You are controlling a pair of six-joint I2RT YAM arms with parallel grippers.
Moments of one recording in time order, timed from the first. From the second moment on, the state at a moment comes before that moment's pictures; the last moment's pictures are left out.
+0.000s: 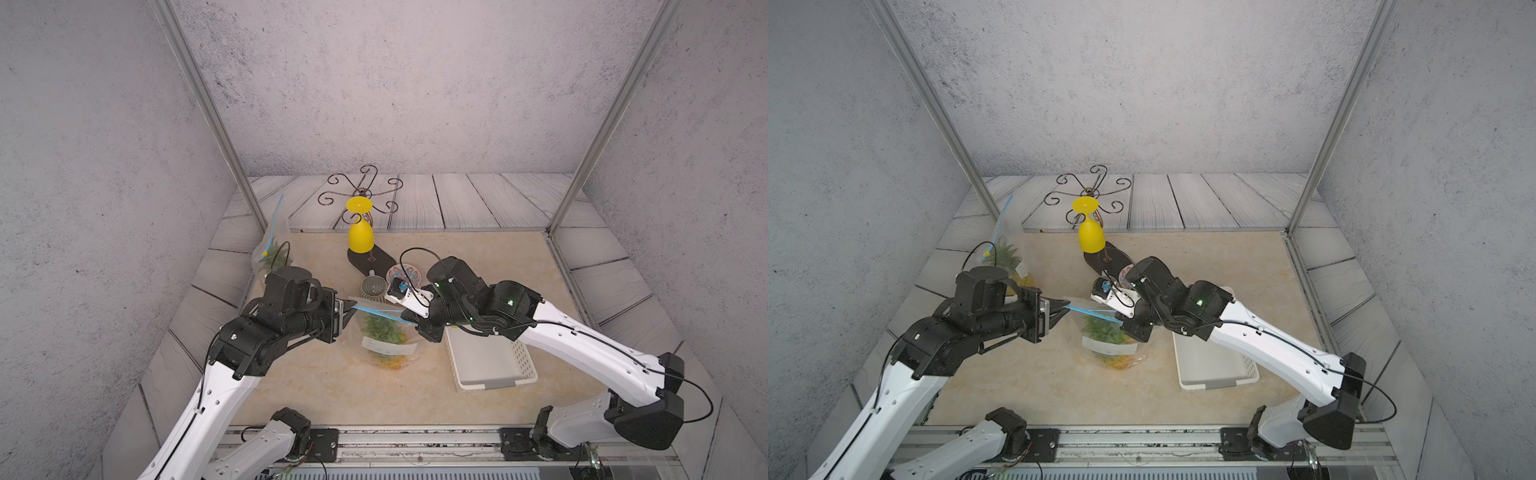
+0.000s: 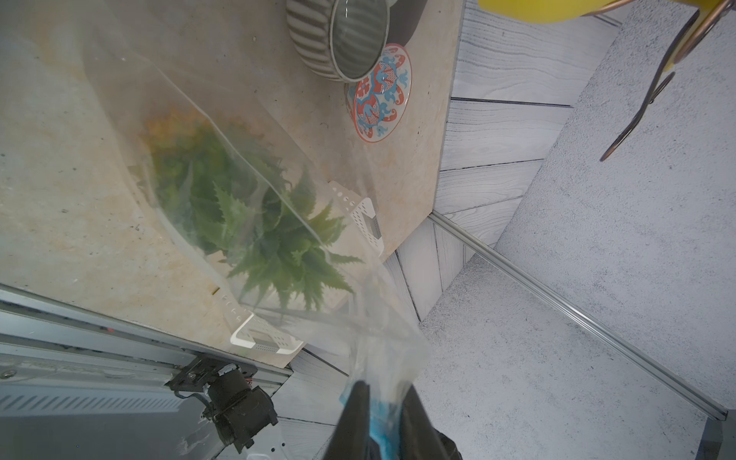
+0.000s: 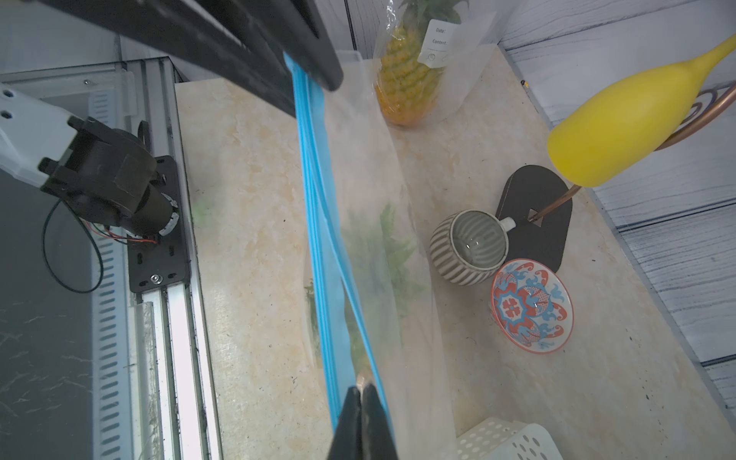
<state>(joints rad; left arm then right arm) -0.48 0.90 1.23 -0.96 0.27 -1.82 1.02 1.41 1.53 -0.87 -0.11 -0.28</state>
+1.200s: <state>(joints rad) -0.48 0.94 1.36 -1.07 0.07 -1.65 0.96 1.61 1.66 -0.85 -0.12 -0.48</state>
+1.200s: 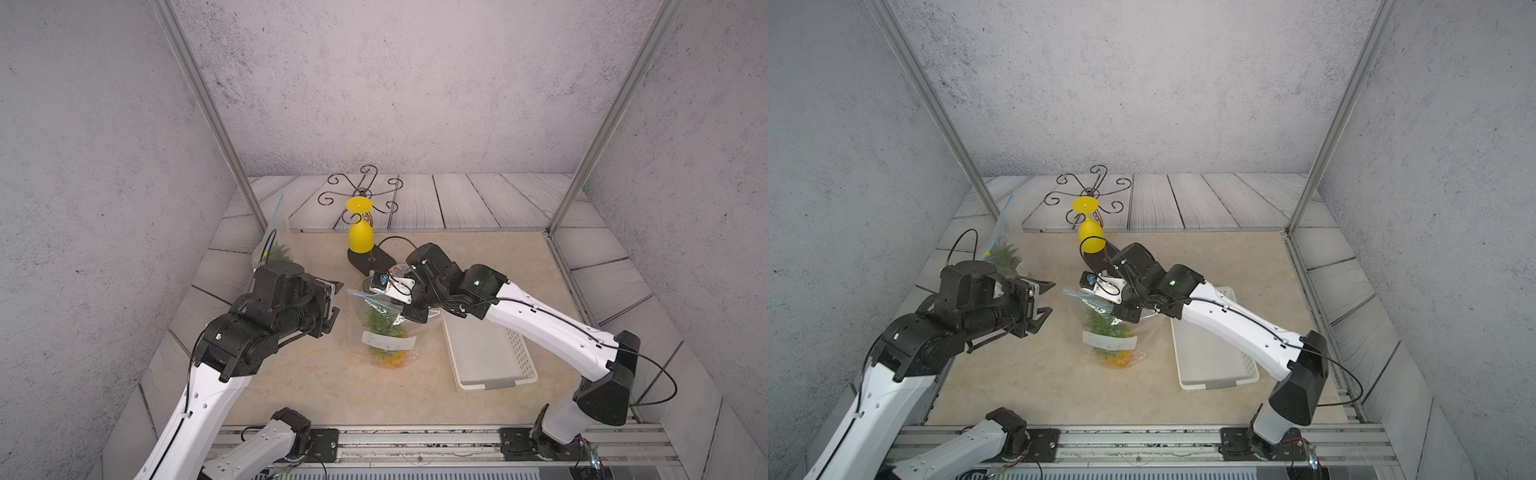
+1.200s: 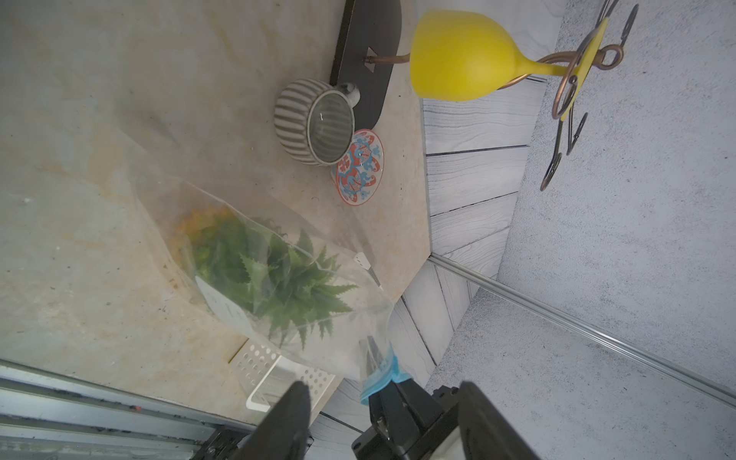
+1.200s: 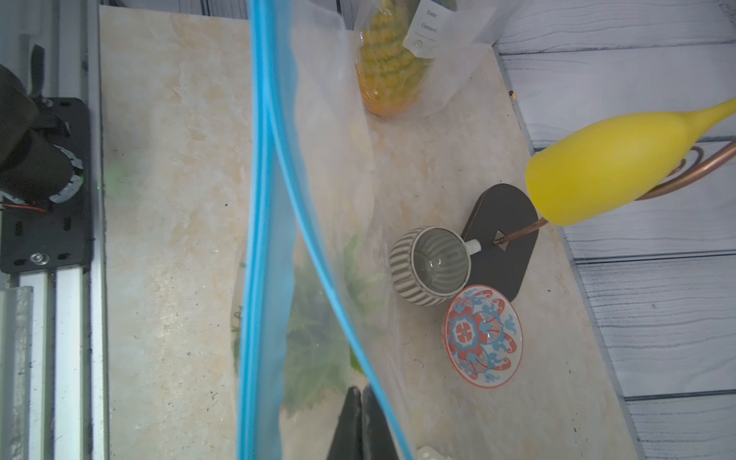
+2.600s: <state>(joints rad) -0.45 0.90 1.15 -1.05 0.10 -1.63 0.97 1.72 1.67 -0.85 -0.34 -0.19</state>
